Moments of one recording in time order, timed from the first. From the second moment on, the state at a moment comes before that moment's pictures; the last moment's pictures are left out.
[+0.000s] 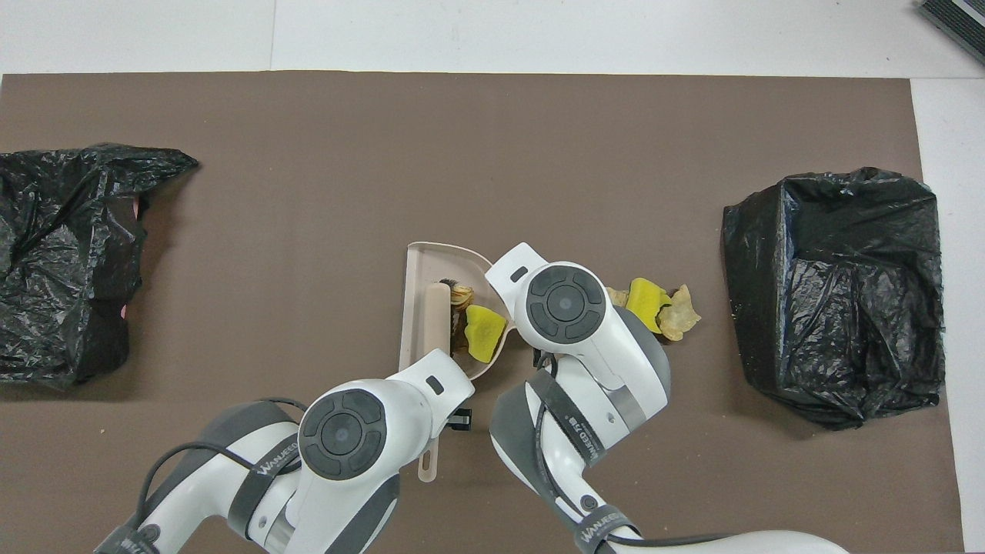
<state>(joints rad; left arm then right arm) -0.78 -0.10 0.05 -2.34 -0.16 2.29 -0.51 0.66 0.26 -0.11 -1.96 -0.05 2.22 -0.89</state>
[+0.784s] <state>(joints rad) -0.59 -0.16 0.08 -2.24 -0.16 1.96 -0.49 0.59 0.19 -0.11 -1.92 -0.05 2.09 -0.91</state>
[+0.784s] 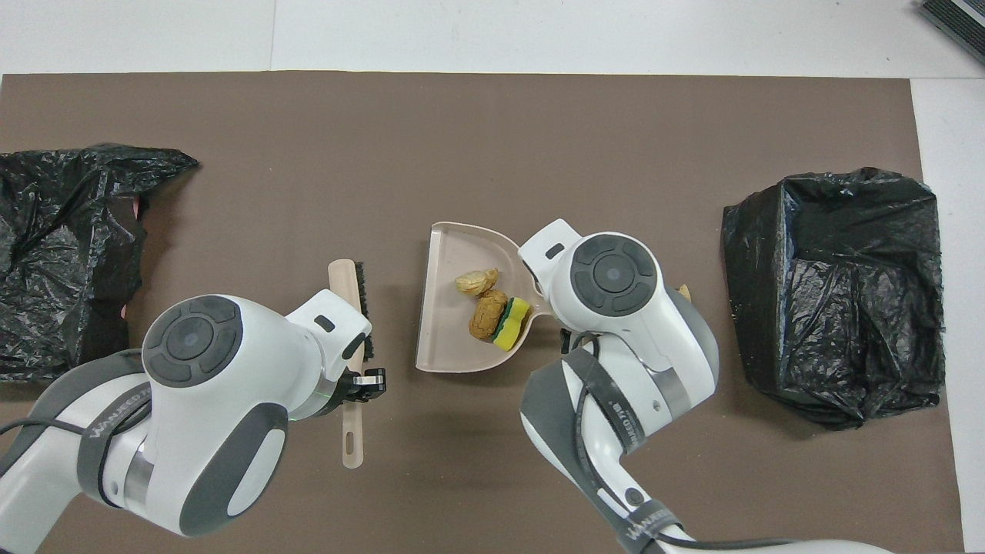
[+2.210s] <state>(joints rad) -0.75 -0.20 -0.21 -2.52 -0.13 2.25 -0.93 -0.25 -0.17 -0.14 -1.89 -0.36 1.79 -1.45</state>
